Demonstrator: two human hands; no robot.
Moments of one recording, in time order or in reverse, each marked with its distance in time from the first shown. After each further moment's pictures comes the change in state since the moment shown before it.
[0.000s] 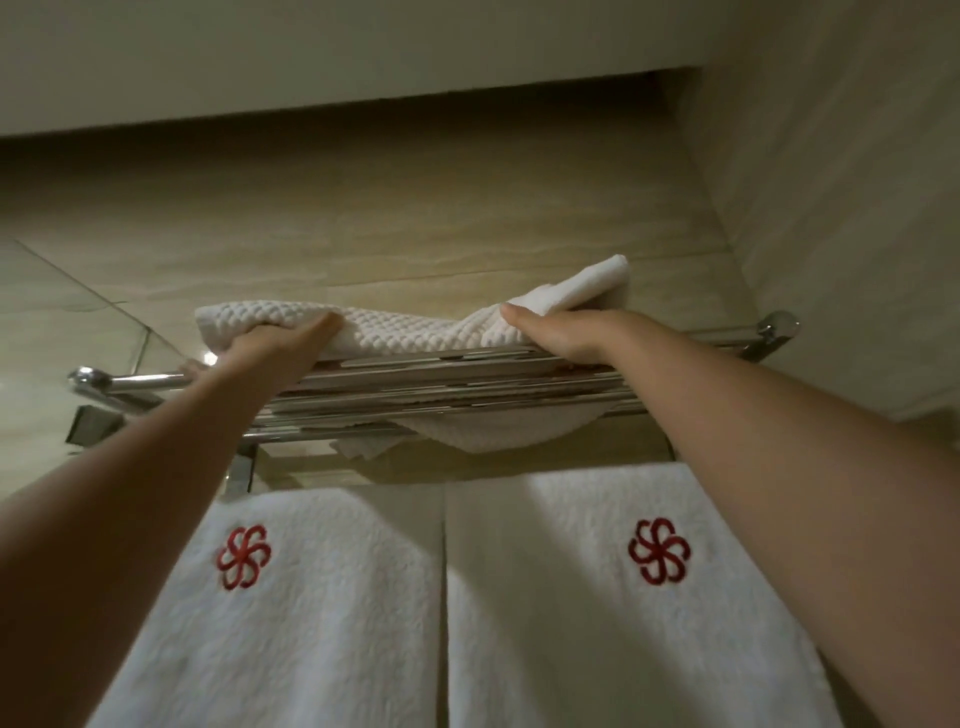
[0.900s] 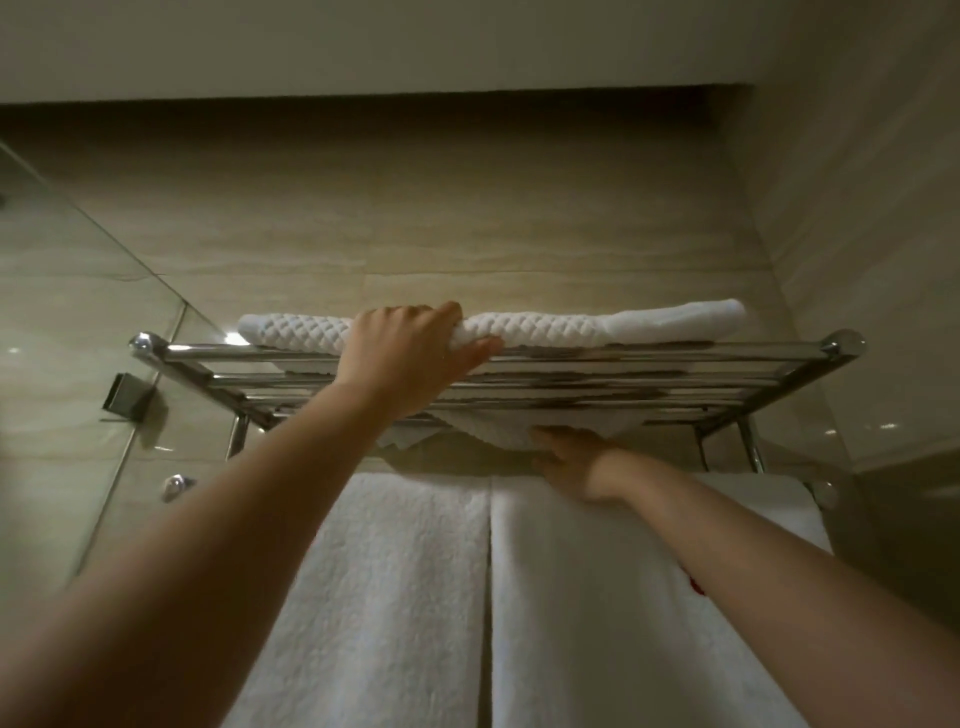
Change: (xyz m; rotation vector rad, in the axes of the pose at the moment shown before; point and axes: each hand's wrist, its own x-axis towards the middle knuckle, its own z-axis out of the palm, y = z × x) left_hand -0.061 0.021 0.014 0.335 0.426 0.923; right_hand 0.024 0.022 0.115 -0.297 -0.073 -0.409
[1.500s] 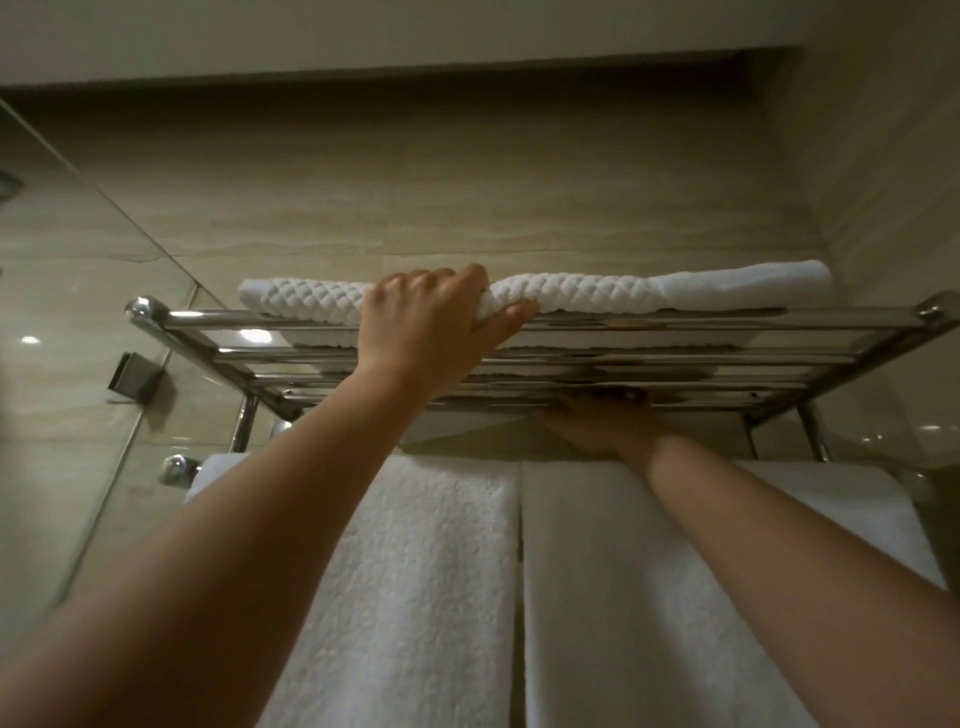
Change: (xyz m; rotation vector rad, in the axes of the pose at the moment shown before) left_hand -0.006 0.004 0.021 -0.039 0.283 -0.028; right_hand 0.052 0.012 0.016 -0.071 0.173 0.153
